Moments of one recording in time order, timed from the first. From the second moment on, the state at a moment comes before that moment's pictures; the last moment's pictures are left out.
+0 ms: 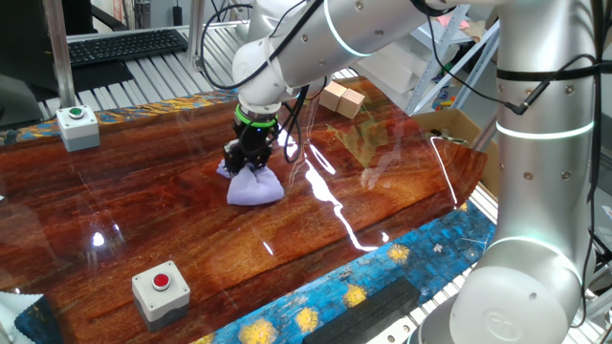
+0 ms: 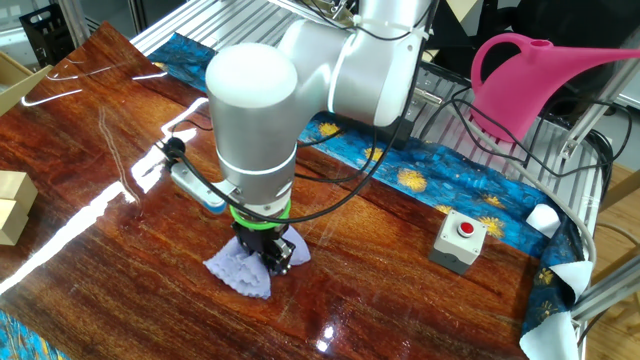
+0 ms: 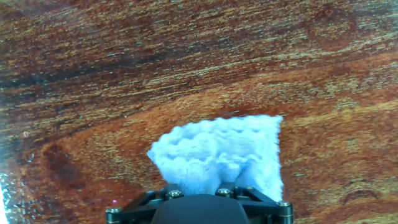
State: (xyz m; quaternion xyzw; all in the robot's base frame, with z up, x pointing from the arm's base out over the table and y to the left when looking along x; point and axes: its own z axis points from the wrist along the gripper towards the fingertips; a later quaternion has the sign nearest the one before) arm 0.590 0.023 0.008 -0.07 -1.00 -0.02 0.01
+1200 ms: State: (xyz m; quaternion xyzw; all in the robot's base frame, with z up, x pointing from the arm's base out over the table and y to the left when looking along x) arm 0.586 0.026 0.025 -0.07 -1.00 -0.02 0.03
